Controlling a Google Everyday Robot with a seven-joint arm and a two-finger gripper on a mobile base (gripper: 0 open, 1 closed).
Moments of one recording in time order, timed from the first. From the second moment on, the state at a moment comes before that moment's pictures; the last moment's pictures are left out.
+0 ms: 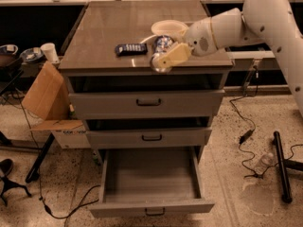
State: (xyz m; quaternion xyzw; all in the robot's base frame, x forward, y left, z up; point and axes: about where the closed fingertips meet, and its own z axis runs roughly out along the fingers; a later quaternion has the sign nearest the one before) arm 0.654 -0.044 0.911 -0.49 0.70 0.32 0.41
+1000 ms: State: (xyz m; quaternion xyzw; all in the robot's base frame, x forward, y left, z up) arm 0.578 -0.083 0.793 -0.52 0.72 0.27 0.38
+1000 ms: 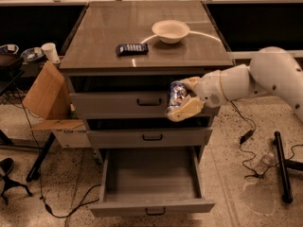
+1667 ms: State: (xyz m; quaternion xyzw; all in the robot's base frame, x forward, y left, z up) arm 0.564 -0.104 0.657 -0.52 0.73 0.26 0.36
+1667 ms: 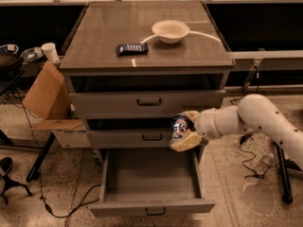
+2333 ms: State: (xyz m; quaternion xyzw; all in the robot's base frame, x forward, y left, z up) arm 0.552 -0.101 0.520 -0.50 0.75 0.27 0.34
